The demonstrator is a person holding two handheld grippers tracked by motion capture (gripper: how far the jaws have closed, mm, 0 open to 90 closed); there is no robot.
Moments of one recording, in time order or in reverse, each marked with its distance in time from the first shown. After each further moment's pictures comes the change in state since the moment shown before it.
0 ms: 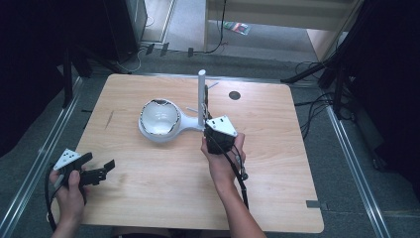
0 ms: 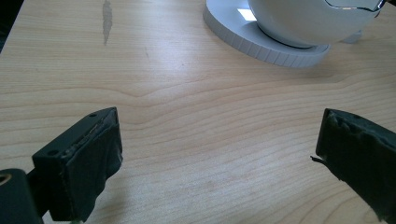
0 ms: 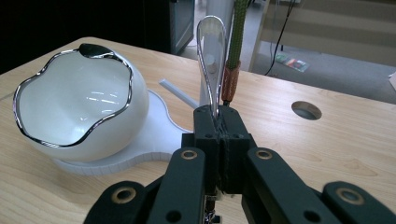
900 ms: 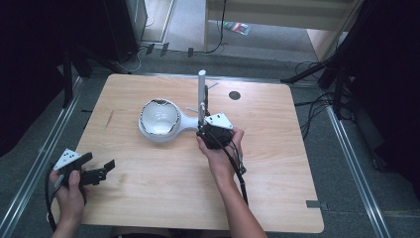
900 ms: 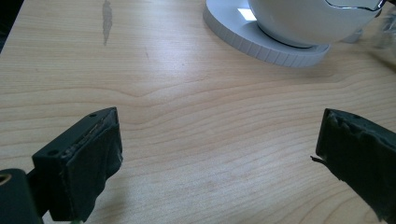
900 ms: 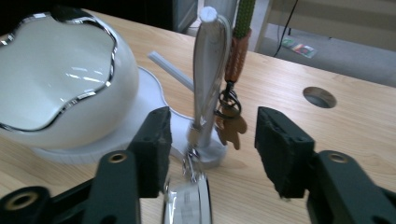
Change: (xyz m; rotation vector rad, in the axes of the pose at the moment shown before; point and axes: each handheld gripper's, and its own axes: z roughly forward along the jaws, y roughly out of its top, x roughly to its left) left arm 0.000 0.000 0.000 0.008 -0.001 0.004; right arm -0.006 -0.010 0.031 0.075 0.012 -0.031
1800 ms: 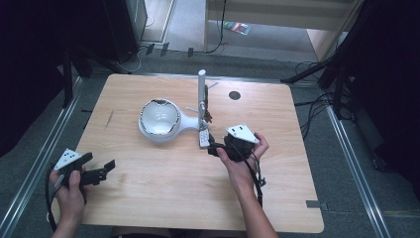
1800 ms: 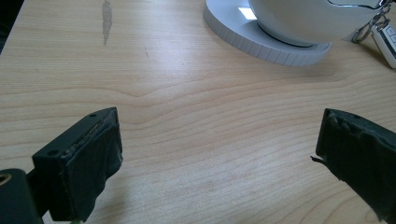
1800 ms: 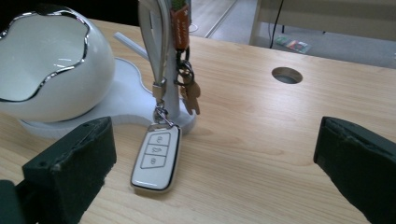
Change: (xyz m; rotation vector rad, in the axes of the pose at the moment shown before) left arm -0.001 0.000 0.000 0.000 0.005 0.003; right arm -0.039 -0.028 -0.040 -0.029 0.003 0.070
